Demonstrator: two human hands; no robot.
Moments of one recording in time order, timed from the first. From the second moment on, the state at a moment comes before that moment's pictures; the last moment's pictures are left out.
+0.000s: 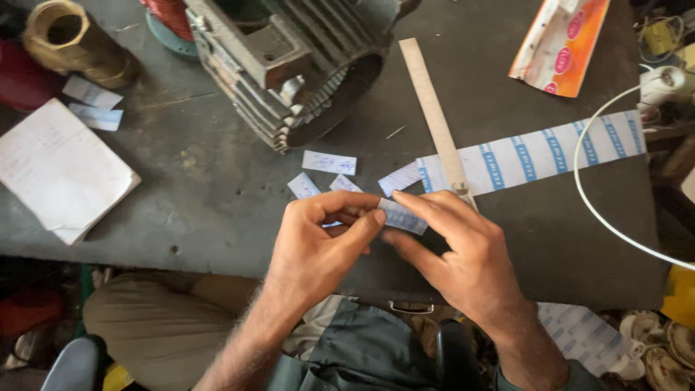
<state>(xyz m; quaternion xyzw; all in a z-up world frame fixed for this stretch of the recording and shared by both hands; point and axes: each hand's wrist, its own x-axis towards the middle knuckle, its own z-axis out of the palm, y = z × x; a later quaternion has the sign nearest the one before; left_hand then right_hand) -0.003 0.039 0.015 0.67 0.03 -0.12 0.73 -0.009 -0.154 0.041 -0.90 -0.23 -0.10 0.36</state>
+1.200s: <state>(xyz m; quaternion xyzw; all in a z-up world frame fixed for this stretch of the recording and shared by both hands) -0.088 0.047 0.023 0.79 -0.38 0.29 0.40 -0.037 -0.192 0.006 -0.75 -0.40 -0.51 0.11</state>
